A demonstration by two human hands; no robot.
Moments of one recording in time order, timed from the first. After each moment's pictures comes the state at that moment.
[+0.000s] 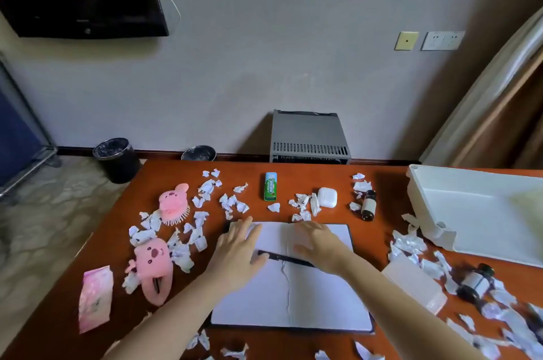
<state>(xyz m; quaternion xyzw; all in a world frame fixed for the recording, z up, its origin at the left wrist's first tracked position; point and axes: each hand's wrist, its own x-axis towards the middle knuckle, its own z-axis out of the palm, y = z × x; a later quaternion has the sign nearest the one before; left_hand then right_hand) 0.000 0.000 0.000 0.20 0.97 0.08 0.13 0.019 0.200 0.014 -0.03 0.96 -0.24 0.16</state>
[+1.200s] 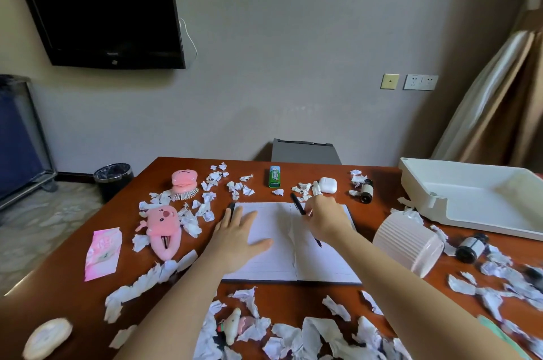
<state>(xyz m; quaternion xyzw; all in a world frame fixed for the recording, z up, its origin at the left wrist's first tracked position) 0.029 -0.023 -0.048 0.17 0.98 0.11 0.05 0.047 0.170 -0.003 0.08 0.98 -0.19 -0.03</state>
